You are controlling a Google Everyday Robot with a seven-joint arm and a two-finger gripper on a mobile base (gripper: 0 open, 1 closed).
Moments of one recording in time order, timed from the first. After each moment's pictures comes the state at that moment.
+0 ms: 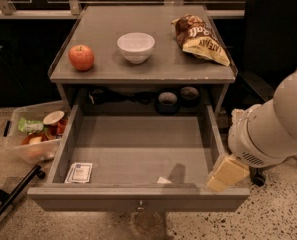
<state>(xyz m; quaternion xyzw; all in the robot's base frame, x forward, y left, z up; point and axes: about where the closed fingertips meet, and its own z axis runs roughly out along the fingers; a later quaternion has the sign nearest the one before) 0.402 -0.179 0.837 -0.49 0.84 -0.05 0.22</state>
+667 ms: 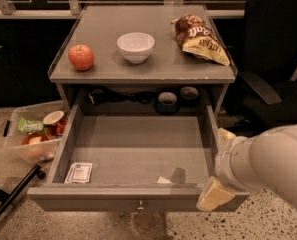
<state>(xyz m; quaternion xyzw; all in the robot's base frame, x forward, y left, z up) 0.397 -0.166 0.776 -0.53 0.81 -0.07 0.24</state>
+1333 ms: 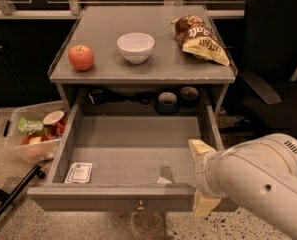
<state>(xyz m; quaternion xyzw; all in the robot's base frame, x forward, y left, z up) 0.407 -0.139 0.713 -0.67 0.70 -0.10 0.22</state>
